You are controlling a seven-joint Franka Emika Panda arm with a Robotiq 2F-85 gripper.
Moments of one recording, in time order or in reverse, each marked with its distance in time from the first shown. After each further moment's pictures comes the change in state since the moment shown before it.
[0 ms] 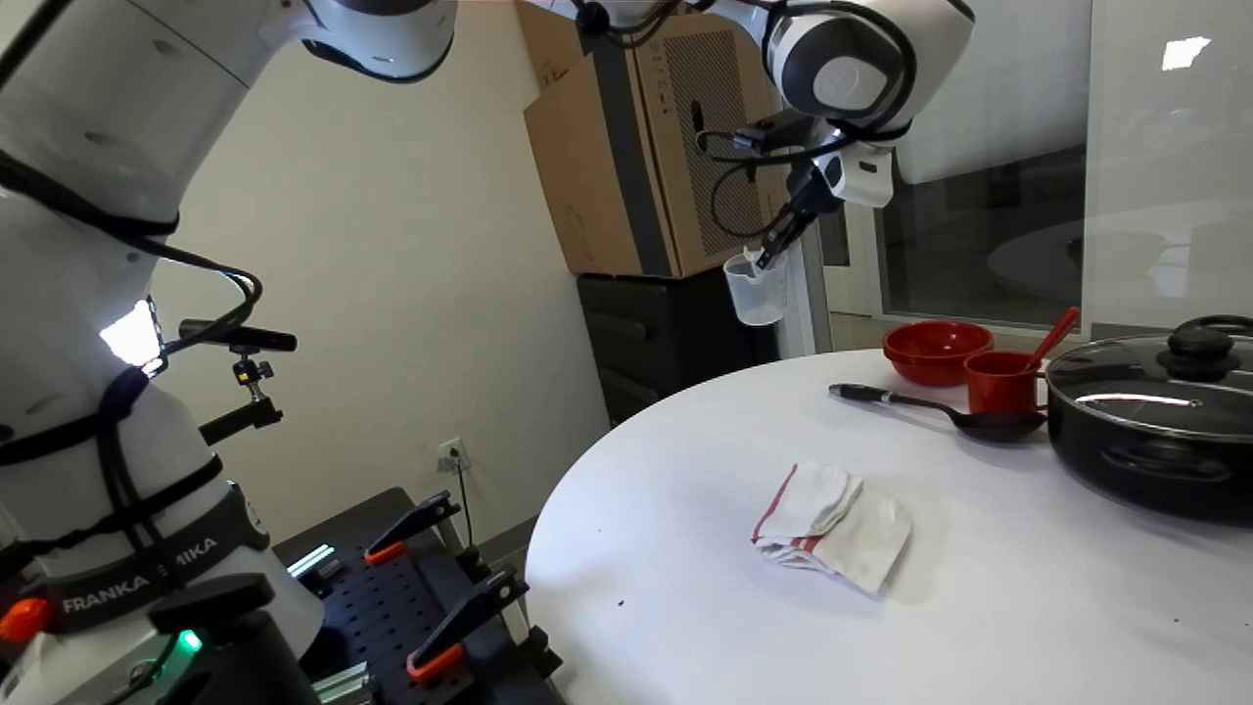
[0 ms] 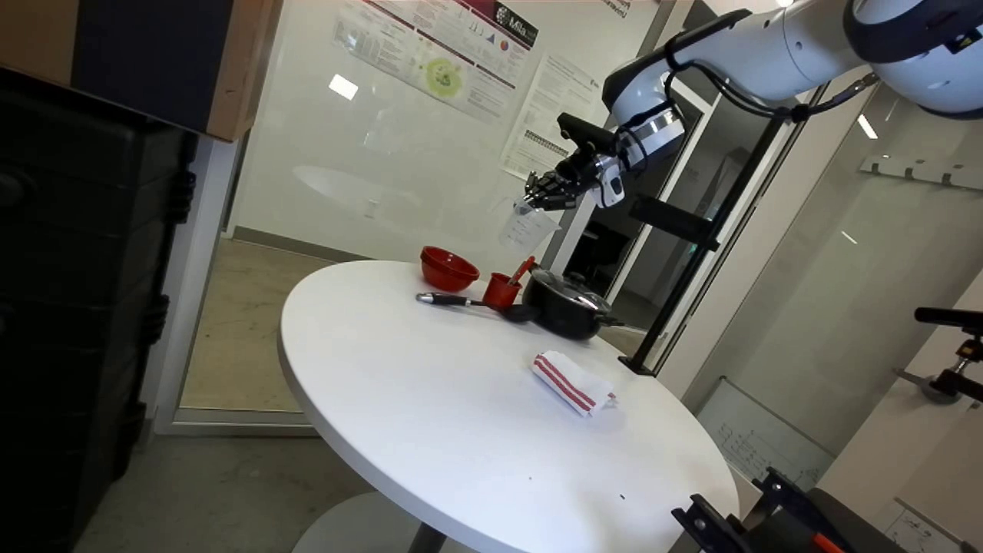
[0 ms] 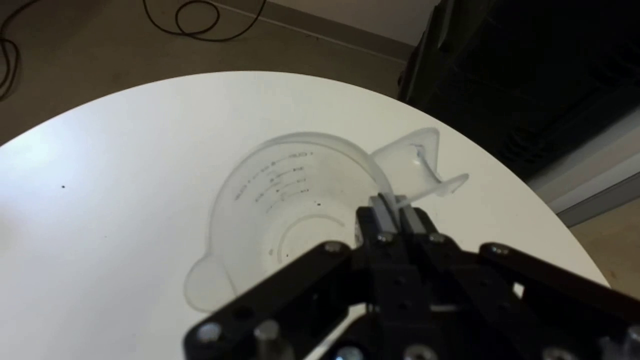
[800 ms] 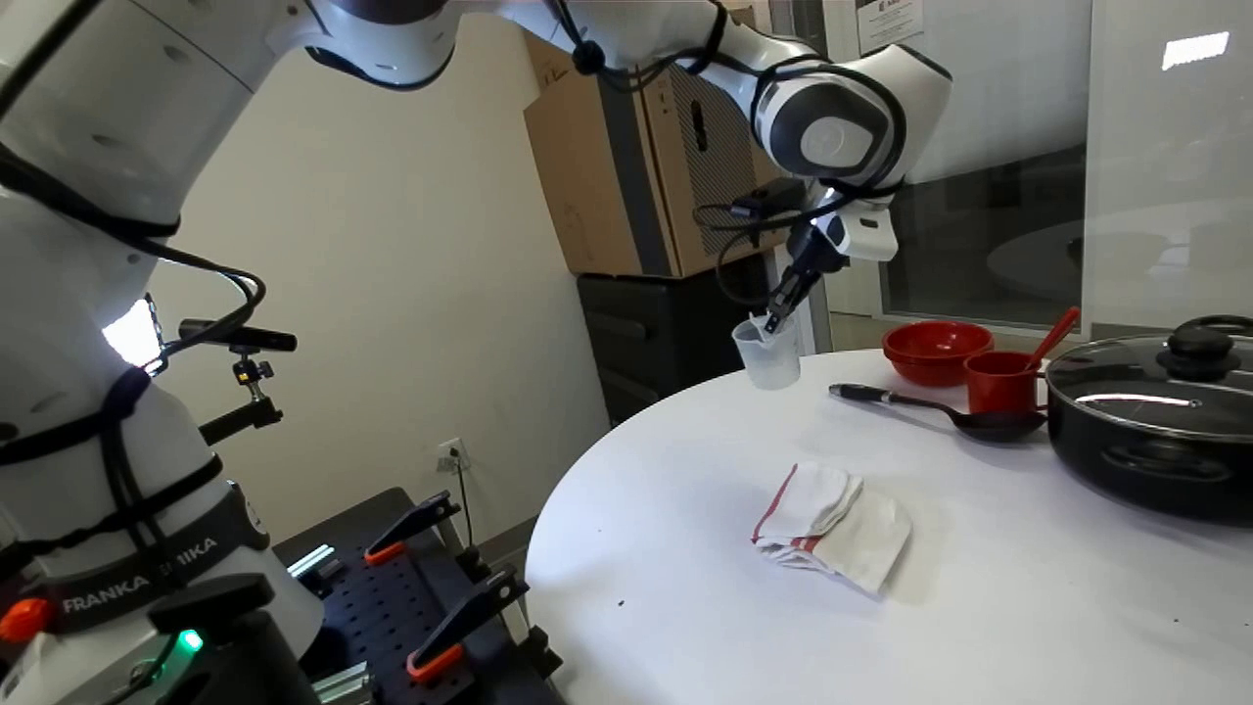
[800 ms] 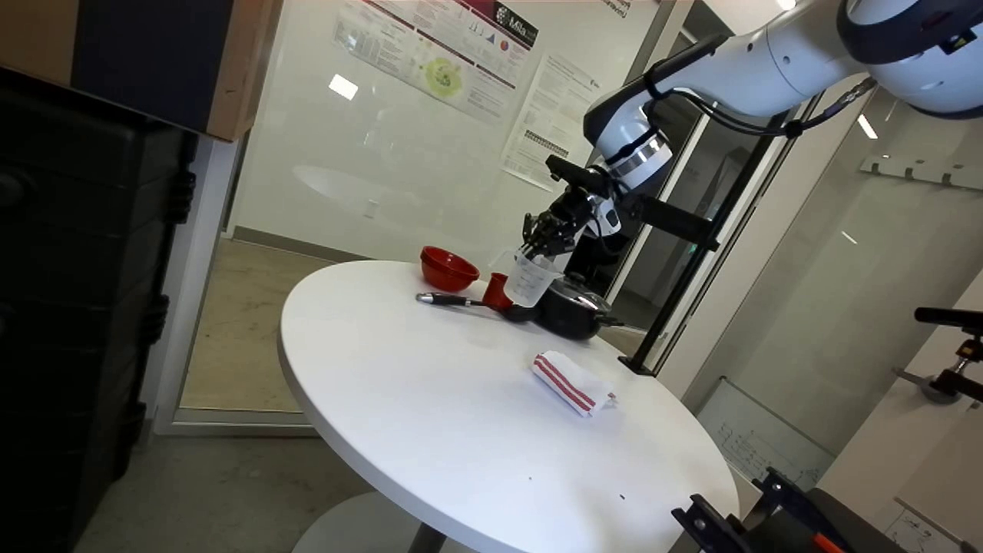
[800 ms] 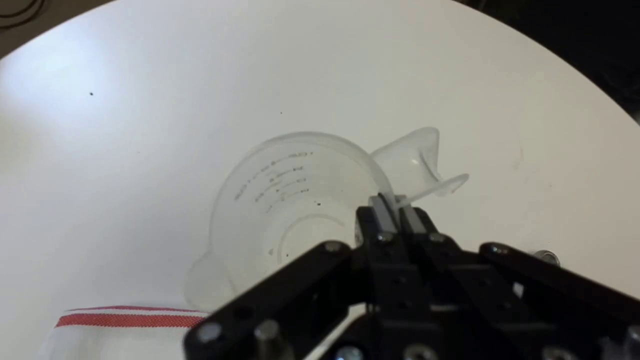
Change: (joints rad) arm 0.027 0.014 -0.009 -0.128 -0.141 0.154 -0.090
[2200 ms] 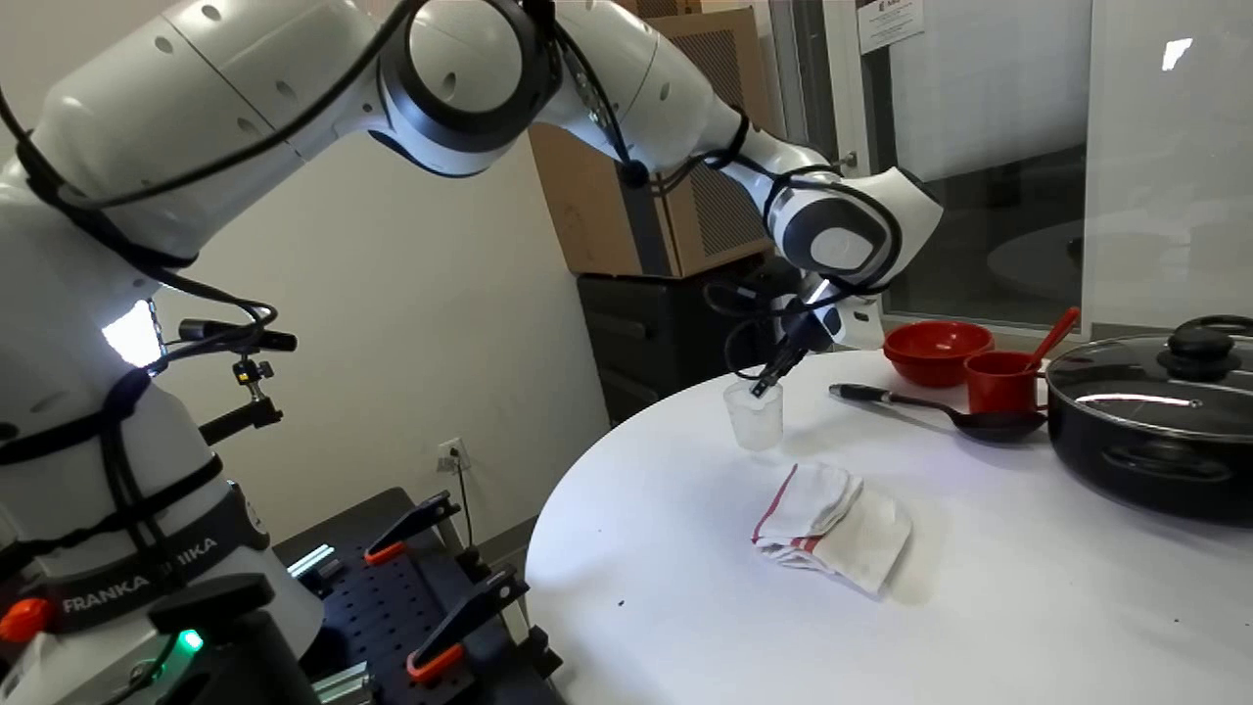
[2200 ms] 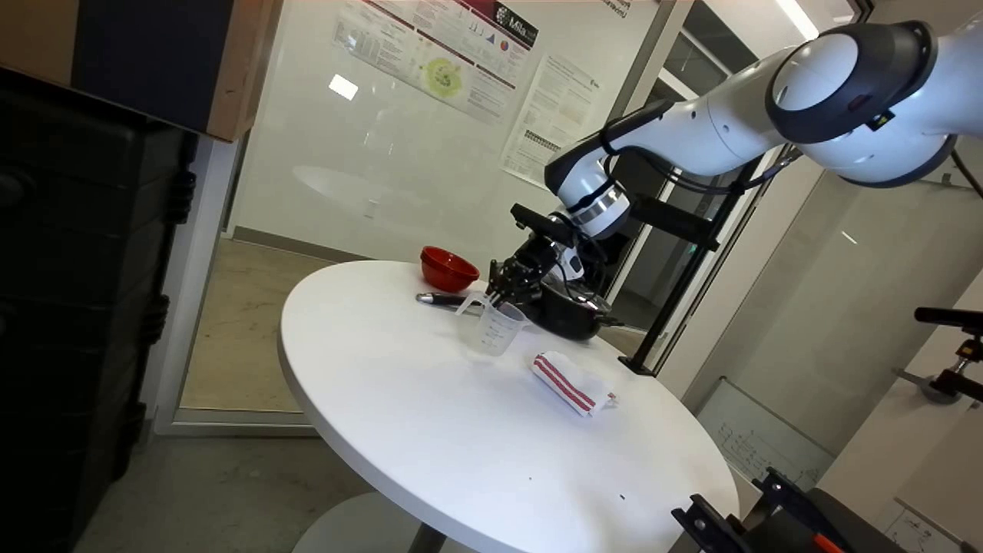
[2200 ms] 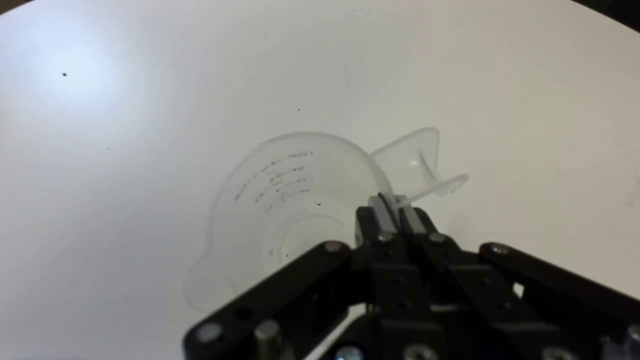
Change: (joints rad) arm -0.001 0.264 0.048 0.199 -0.015 -0.045 -0.030
